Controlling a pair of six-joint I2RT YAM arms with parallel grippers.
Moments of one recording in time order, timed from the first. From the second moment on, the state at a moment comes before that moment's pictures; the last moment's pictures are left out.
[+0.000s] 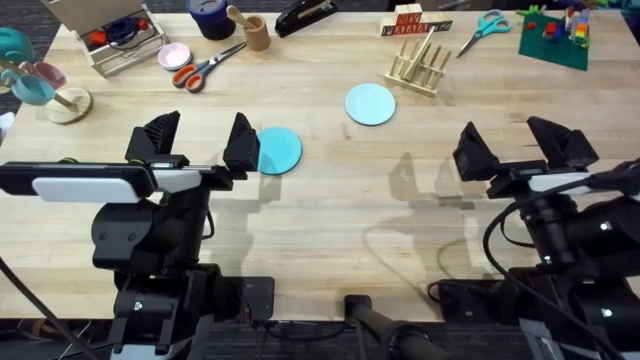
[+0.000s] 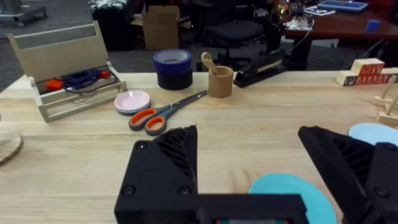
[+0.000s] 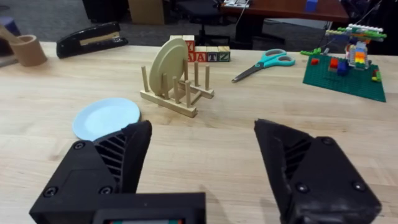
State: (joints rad) left arm 0.00 0.00 0.01 -0.02 0.00 -0.01; right arm 0.00 0.00 0.01 -0.09 -0.04 -0.01
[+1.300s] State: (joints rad) left arm 0.00 0.51 0.76 -0.67 0.01 -0.10; right arm 0.00 0.53 0.66 -0.56 -0.08 -0.01
